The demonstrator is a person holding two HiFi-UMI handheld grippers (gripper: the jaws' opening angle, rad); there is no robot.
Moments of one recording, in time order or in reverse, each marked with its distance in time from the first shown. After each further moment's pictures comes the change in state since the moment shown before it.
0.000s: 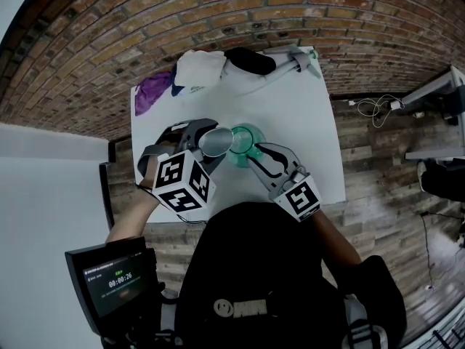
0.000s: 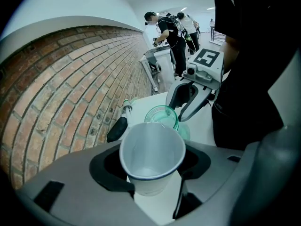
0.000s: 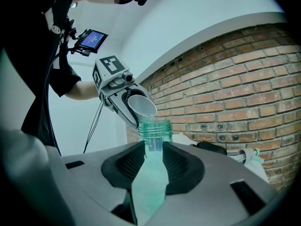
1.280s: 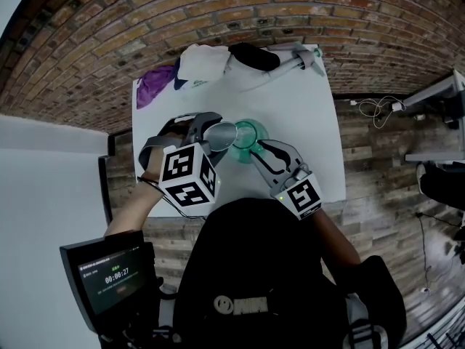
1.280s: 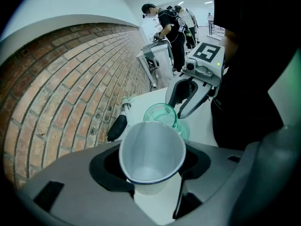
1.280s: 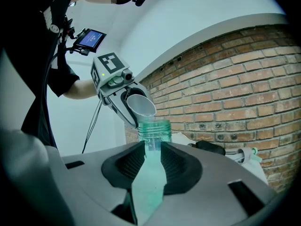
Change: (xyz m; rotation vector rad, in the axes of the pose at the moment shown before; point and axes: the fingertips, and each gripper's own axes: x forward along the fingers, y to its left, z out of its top) left arm 0.004 -0.002 -0.001 0.041 0.057 -0.002; right arm -0.001 -0.002 -0.002 0.016 0.007 -0.025
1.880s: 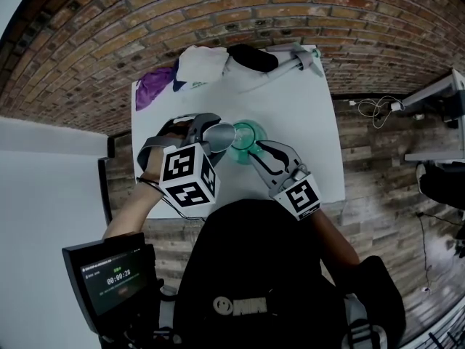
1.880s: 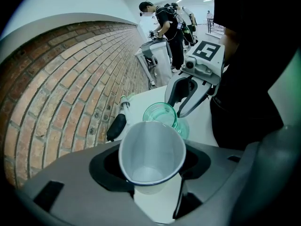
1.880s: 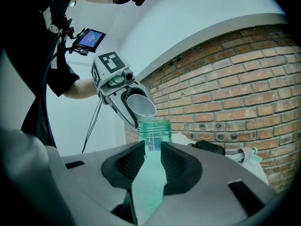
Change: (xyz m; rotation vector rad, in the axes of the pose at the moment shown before) left arm 0.000 0.001 -0.001 0.019 0.027 -0.012; right arm 0.002 0.000 0.000 -0.008 0.001 0.001
